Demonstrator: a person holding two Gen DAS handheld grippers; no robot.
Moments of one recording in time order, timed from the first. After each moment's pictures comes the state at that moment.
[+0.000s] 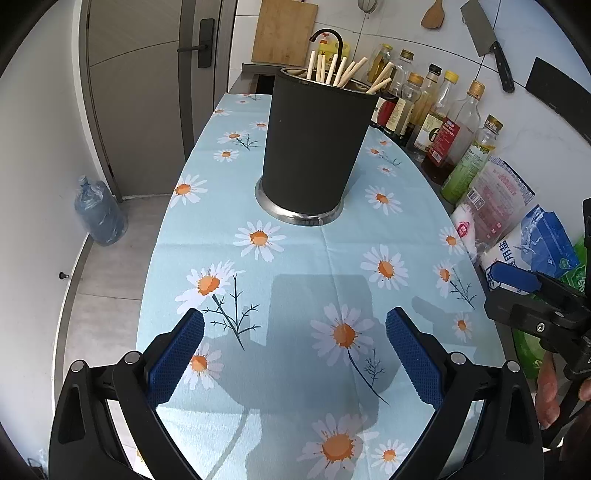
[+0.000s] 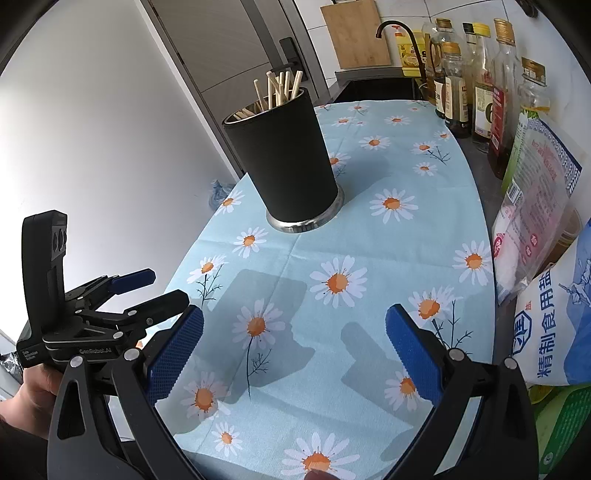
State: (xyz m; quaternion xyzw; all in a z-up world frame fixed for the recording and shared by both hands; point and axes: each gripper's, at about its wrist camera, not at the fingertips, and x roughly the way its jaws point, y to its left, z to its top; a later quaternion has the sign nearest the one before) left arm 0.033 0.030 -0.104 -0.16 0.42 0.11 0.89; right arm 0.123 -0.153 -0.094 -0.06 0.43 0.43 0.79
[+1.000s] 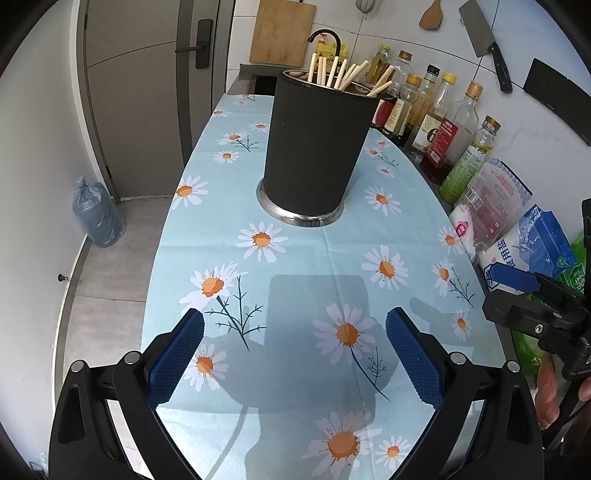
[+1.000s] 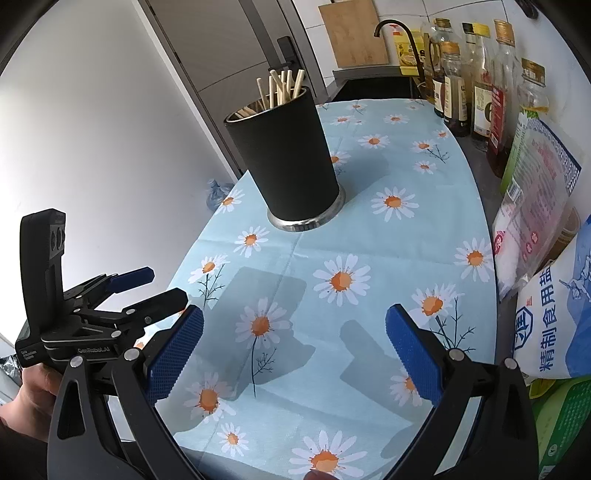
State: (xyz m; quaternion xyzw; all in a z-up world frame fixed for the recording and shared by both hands) left arm 0.030 0.034 -0.102 -0.16 0.41 0.10 0.89; right arm 0.116 -0.151 -0.093 -0.07 0.43 0.42 0.79
